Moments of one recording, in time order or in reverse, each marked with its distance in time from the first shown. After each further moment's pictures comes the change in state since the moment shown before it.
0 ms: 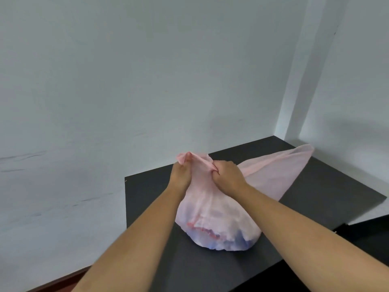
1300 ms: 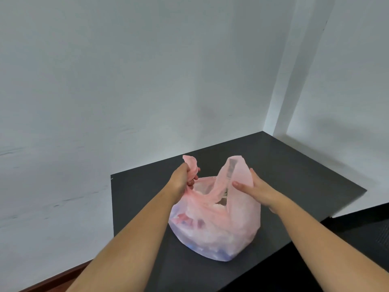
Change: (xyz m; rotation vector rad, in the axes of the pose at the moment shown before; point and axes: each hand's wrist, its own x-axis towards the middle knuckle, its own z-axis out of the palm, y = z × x) left_hand 0.007 -0.018 0.017 -0.132 -0.158 -0.292; right_hand -0.036 0.116 -0.010 0.527 -0.240 0.398
